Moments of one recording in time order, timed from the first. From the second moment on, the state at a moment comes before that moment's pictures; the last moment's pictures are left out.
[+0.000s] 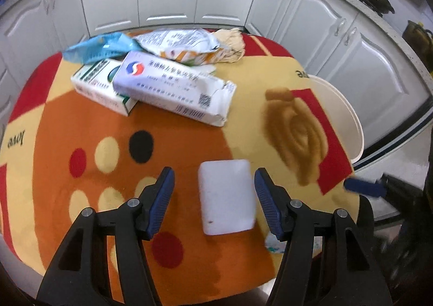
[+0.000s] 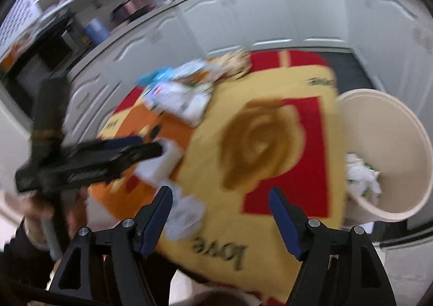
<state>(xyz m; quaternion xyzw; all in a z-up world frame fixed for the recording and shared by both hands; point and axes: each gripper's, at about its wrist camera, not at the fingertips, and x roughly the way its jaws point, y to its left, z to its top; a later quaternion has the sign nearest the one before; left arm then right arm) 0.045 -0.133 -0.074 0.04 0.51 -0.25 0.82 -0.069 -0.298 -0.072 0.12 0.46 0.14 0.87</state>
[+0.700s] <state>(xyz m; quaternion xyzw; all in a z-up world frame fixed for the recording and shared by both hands) 0.040 -0.137 -0.092 0.01 0.52 -0.28 0.81 -0.069 -0.318 -0.078 0.13 0.44 0.13 0.88</state>
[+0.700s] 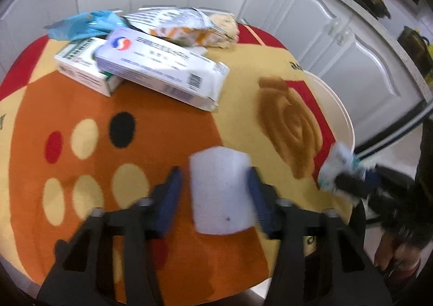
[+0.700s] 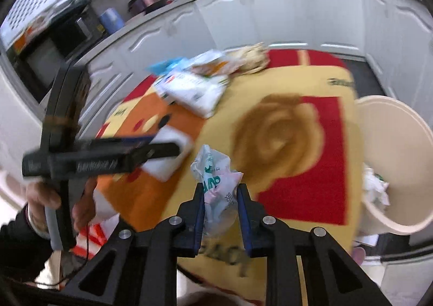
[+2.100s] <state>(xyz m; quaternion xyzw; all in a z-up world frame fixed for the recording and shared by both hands) 0.045 -0.361 -0.048 0.11 0.43 -0.38 0.81 -0.082 -0.492 -0.068 0.21 0.38 -0.11 0.89</state>
